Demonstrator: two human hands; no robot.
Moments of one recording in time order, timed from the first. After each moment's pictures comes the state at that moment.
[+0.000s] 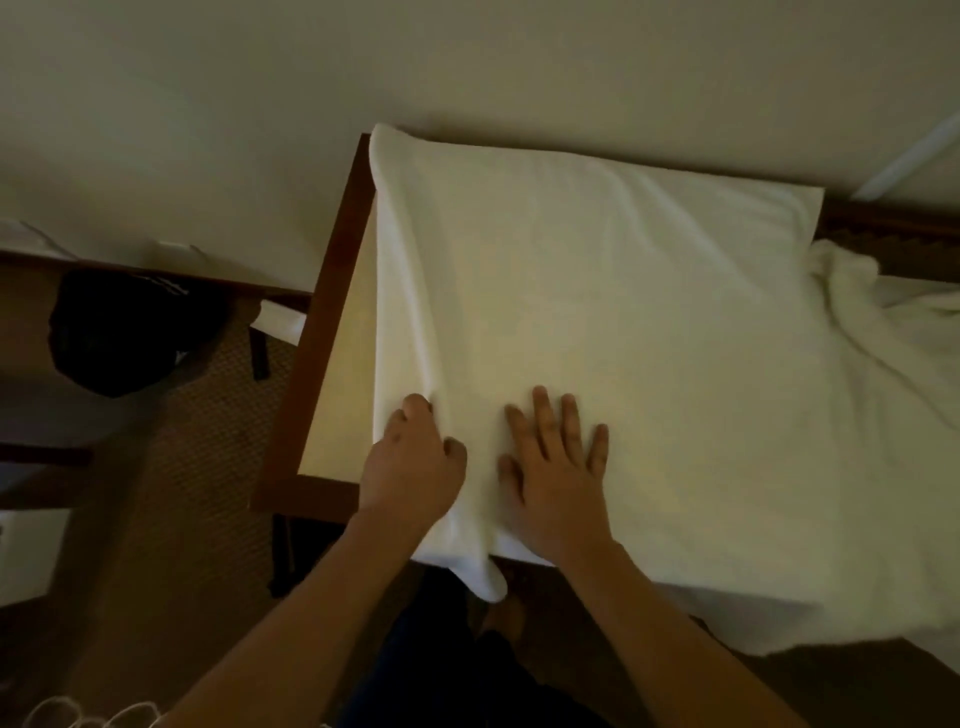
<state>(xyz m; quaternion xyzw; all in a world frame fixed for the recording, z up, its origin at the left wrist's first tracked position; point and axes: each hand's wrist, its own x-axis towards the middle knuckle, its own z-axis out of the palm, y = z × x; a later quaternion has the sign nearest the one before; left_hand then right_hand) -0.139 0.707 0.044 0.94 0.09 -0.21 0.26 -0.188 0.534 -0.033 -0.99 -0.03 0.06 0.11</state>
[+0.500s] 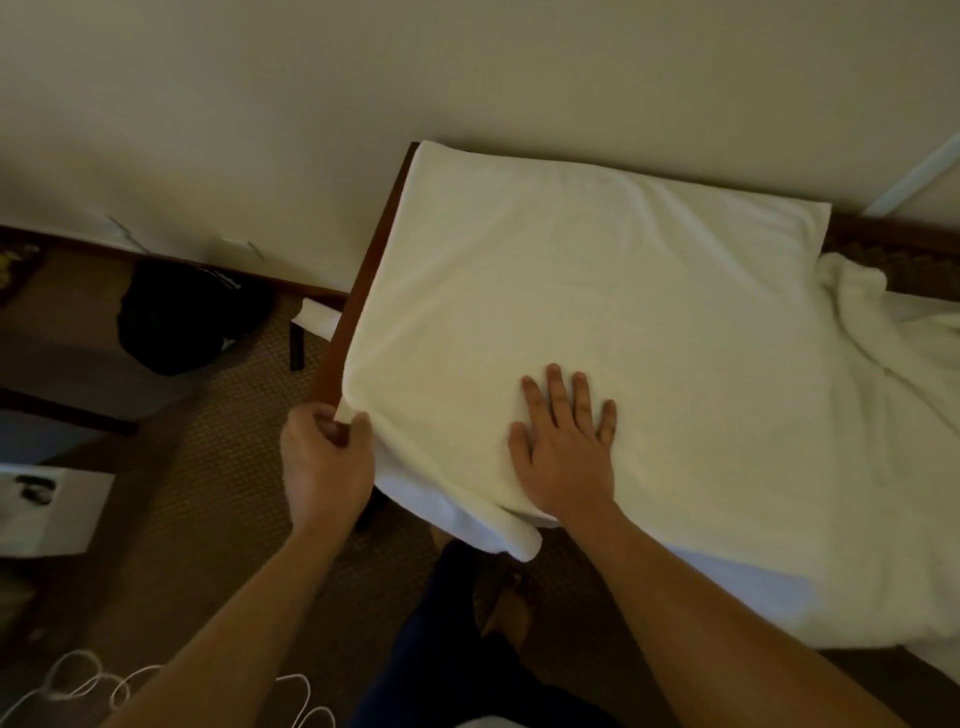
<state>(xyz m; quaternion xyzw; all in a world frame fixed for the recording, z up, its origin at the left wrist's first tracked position) -0.214 0.782 0.040 0.85 0.34 0.01 0.41 -0.197 0.533 -0.028 -0.99 -0.01 0.05 0.11</state>
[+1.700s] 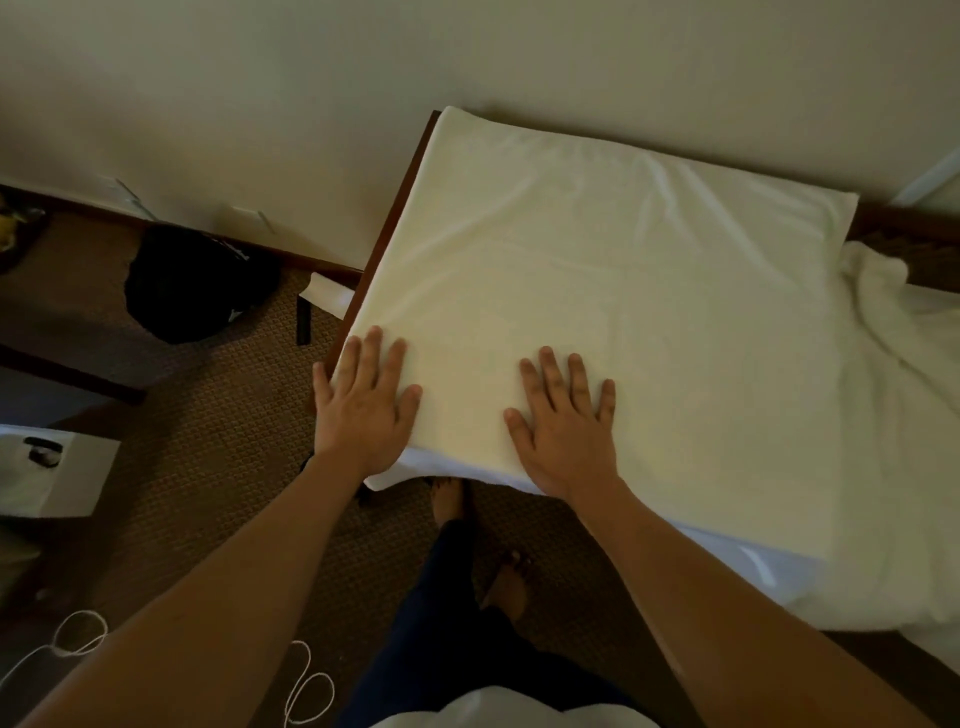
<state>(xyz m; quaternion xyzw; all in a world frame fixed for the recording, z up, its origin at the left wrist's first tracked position) -0.191 0.808 -0.019 0.99 0.02 -0.12 0.05 -0.204 0.541 -0.030 -0.99 -0.09 0.07 0.08</state>
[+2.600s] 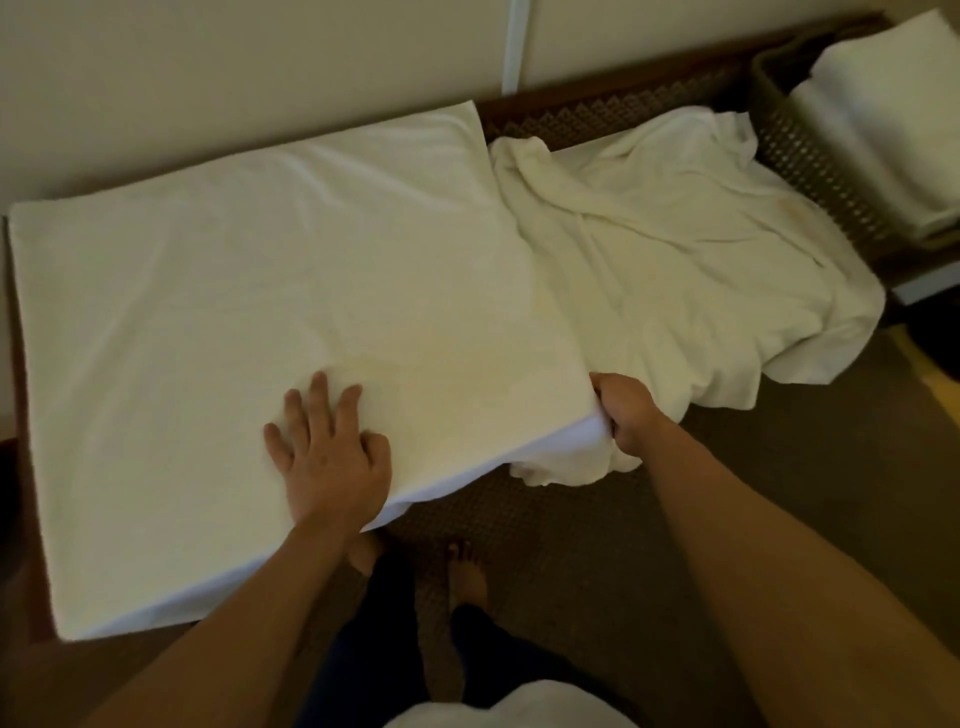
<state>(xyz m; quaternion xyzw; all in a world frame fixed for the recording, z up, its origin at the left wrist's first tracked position) -0.201 0.597 -0.020 0.98 -0.16 -0.09 0.12 -0.309 0.270 -0.024 -0.55 0.57 0.07 0.61</state>
